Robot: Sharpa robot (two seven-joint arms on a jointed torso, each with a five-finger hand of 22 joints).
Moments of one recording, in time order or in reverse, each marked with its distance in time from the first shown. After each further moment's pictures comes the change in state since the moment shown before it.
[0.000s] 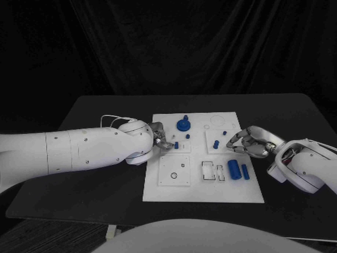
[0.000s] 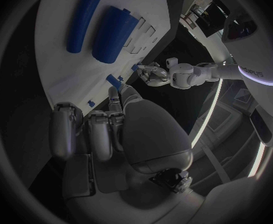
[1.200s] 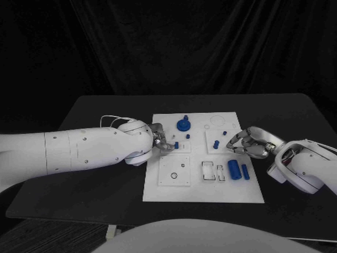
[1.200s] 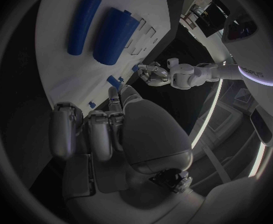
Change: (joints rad) left arm 0.001 -0.007 0.000 0.006 0.023 0.019 0.000; left_hand -0.026 0.010 -0.120 0.044 -0.037 -0.057 0.004 0.114 0.019 -0.003 0.018 0.000 0.000 0.000 0.015 -0.001 0.000 0.000 -0.007 0.015 -0.031 0.000; right arm -0.004 0.003 0.000 -0.004 0.000 0.003 0.000; right_hand 0.006 0.006 0.008 -0.014 0.047 0.000 0.000 0.000 0.000 0.000 0.000 -0.003 0.001 -0.002 -0.002 0.000 0.000 0.000 0.000 0.000 -0.004 0.001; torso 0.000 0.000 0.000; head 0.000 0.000
